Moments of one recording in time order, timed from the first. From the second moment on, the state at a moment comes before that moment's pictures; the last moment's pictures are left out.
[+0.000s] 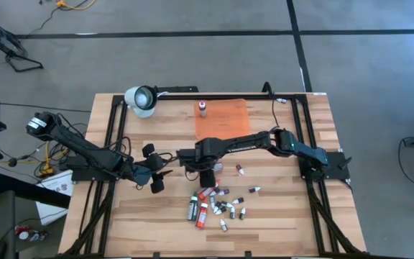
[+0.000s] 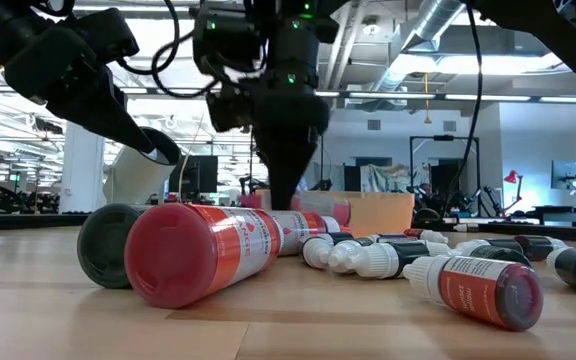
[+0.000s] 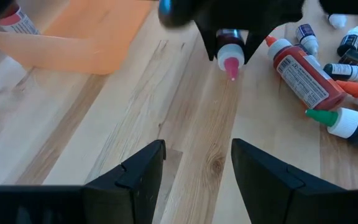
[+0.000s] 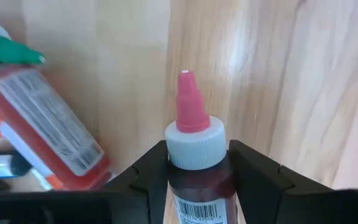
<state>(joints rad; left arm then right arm) -0.41 1.08 0.47 -0.17 -0.59 -0.45 0.06 2.37 2.07 -1.16 -0.02 -0.09</state>
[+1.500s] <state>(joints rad) -0.50 1.08 0.47 -0.20 -0.65 -0.55 0.04 1.95 2.13 -1.10 -0.03 -0.16</state>
